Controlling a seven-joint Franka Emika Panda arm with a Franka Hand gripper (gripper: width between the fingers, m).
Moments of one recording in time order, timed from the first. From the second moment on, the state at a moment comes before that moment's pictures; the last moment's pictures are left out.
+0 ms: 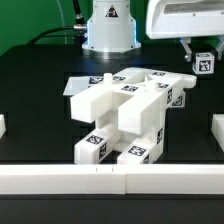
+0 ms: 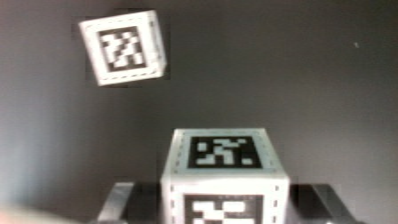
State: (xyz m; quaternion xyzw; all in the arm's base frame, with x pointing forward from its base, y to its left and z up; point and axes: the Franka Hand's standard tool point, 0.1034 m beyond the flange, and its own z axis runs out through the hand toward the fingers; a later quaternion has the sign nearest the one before) arm 0.489 0.124 0.114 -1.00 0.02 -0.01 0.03
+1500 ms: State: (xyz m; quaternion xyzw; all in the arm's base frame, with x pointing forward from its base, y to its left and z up) arm 0.555 0.042 0.149 -1.00 -0.01 0.00 0.04
